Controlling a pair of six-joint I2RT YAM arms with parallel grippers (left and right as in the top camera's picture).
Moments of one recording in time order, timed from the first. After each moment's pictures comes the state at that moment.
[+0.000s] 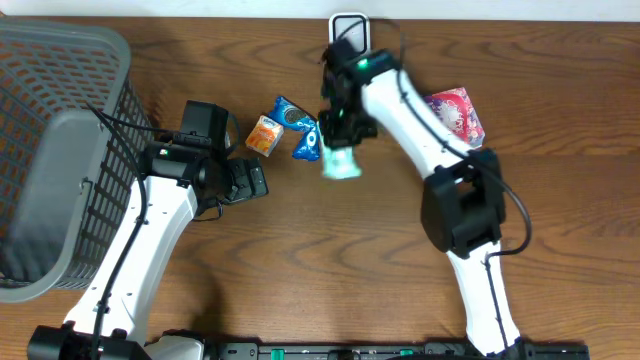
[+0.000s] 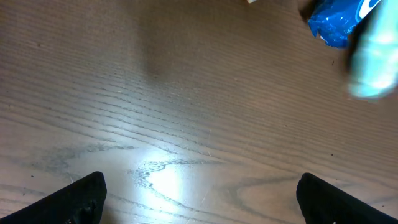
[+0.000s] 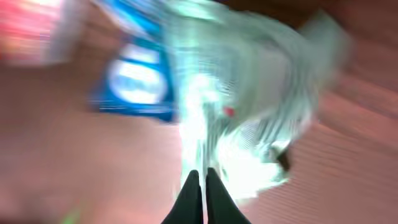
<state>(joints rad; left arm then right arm) -0.18 1.42 1.13 -1.02 0.10 -0.46 0.47 2.38 2.17 -1.27 -0.34 0.25</state>
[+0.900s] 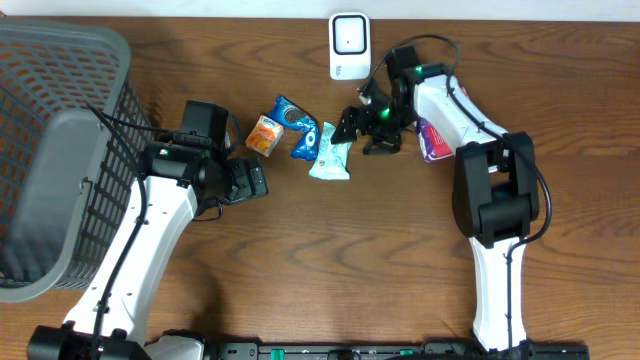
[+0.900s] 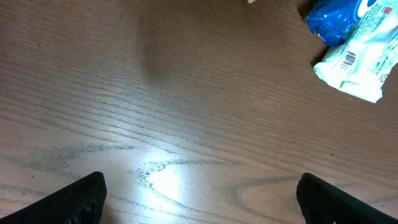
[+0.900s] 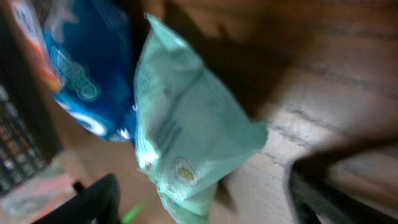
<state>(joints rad) -0.18 1.42 1.13 -1.02 0.10 -0.46 0.28 2.36 1.84 -0.94 -0.69 0.27</state>
